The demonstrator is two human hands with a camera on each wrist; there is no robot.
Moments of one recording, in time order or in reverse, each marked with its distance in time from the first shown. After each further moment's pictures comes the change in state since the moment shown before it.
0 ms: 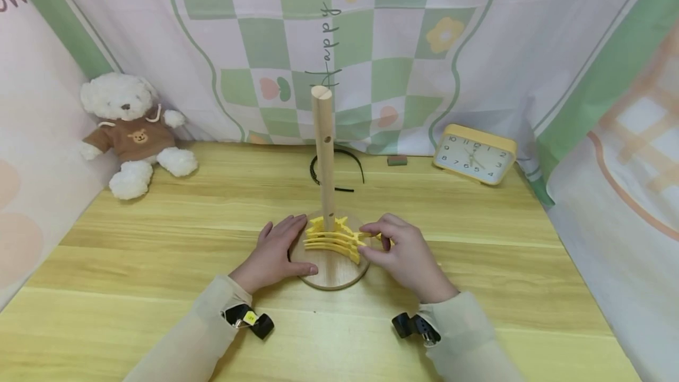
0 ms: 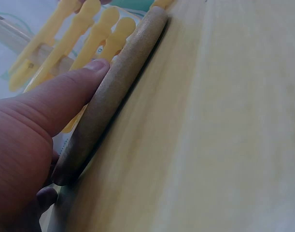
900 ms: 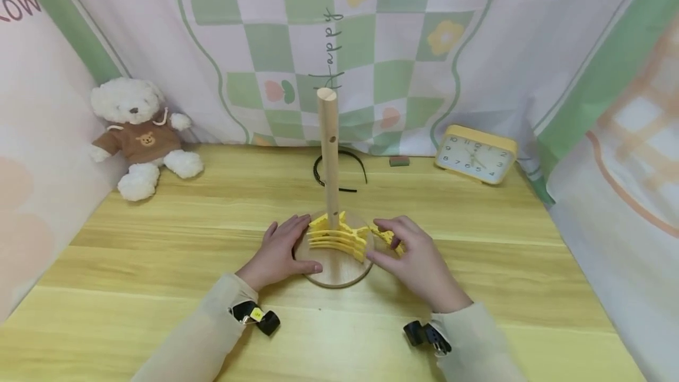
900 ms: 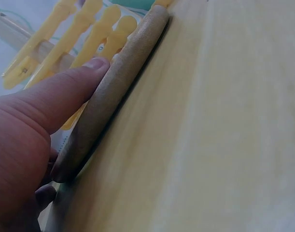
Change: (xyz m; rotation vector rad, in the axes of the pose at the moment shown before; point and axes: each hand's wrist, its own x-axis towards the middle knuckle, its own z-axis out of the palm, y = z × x) left_hand 0.001 -0.003 0.001 -0.008 0.003 -0.004; right_hand -0.016 -0.003 -0.008 -0.058 -0.030 0.131
